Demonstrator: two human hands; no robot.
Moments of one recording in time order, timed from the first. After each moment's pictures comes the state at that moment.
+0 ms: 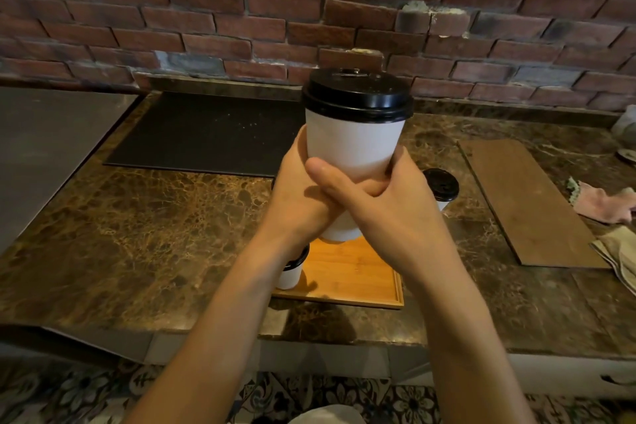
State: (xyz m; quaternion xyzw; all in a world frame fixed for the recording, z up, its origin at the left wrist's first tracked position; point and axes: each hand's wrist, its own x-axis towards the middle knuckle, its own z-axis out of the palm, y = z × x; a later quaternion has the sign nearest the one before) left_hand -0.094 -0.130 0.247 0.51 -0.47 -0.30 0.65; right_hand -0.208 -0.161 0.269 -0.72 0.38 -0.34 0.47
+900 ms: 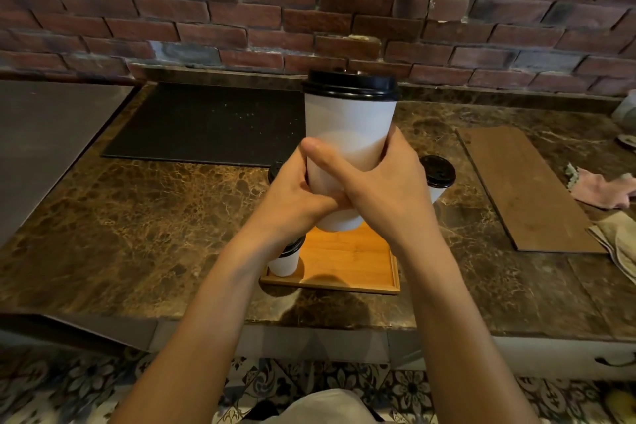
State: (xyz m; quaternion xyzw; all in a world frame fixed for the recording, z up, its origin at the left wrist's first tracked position) left_hand -0.088 -0.127 0.225 0.55 -0.47 -0.38 0.58; right_hand -0.202 -0.175 0.262 -0.71 0.42 -0.37 0.42
